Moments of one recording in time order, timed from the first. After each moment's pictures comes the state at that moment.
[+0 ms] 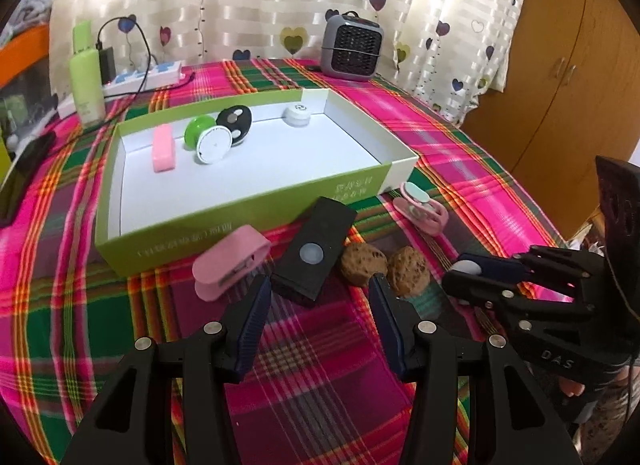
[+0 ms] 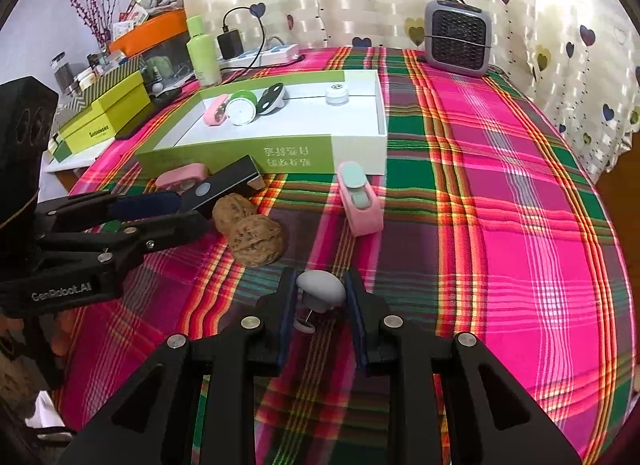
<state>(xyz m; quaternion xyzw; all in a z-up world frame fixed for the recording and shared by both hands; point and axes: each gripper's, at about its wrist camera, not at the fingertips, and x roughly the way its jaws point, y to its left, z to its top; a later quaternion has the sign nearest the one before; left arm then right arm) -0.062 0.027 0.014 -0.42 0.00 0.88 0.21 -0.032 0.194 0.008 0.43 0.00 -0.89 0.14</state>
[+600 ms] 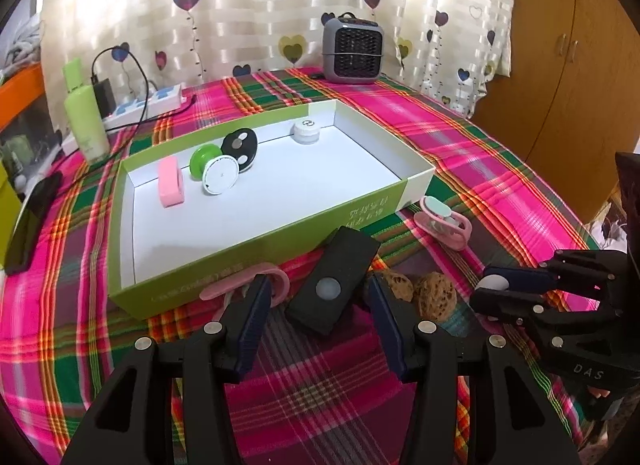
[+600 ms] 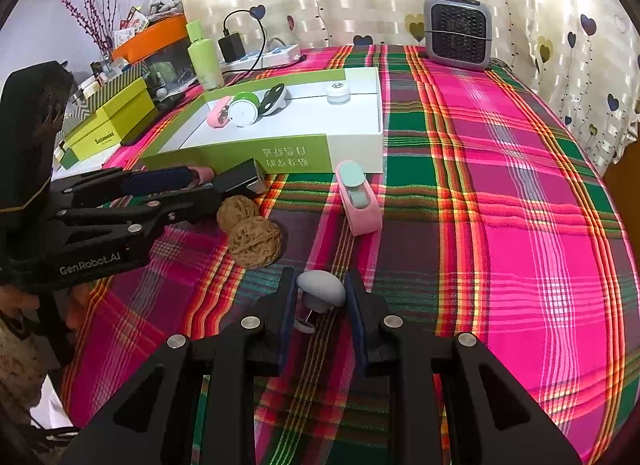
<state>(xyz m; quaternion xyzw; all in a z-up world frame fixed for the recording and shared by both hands) -0.077 0.036 0.021 -0.40 0.06 0.89 0.20 -0.033 0.199 0.008 0.43 -0.01 -0.89 0.16</state>
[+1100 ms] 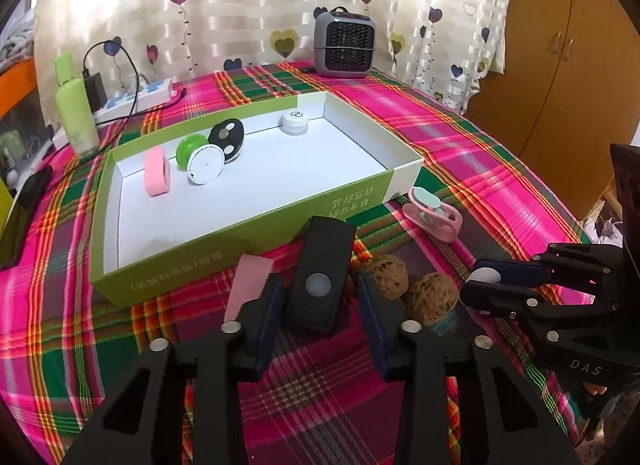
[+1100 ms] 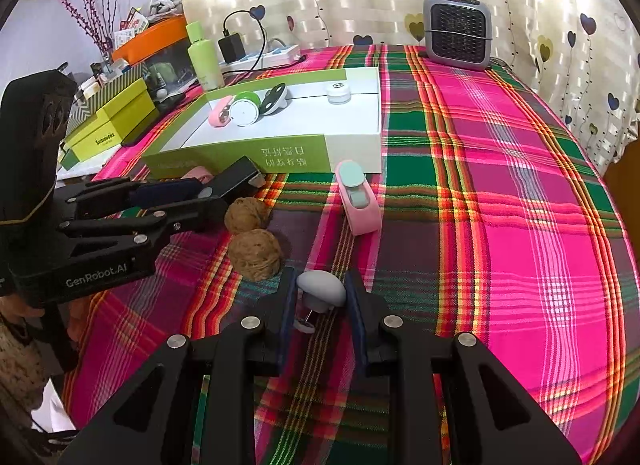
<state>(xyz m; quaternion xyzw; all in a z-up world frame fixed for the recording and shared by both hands) -0.074 0.038 0.014 -0.41 0.05 0.89 0.21 -0.032 0.199 0.008 0.43 -0.02 -0.89 0.16</state>
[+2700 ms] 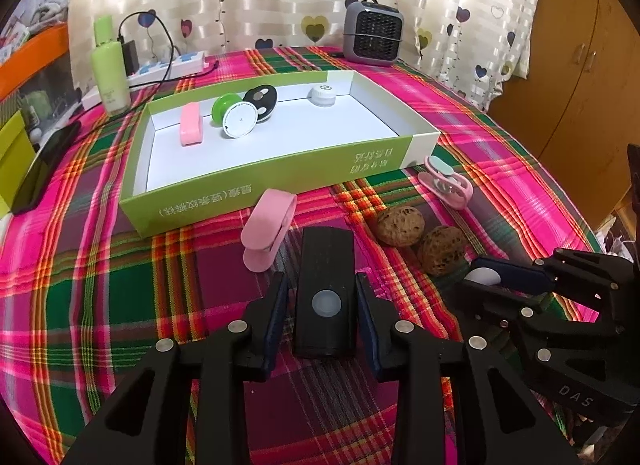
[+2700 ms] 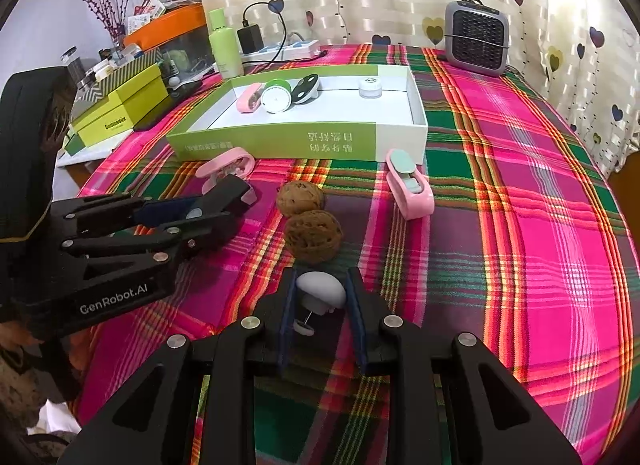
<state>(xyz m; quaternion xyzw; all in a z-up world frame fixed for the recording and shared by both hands) -0.048 0.023 0.007 -0.43 0.03 0.89 0.17 -0.016 0.164 0.007 0.43 0.00 -0.89 0.16</state>
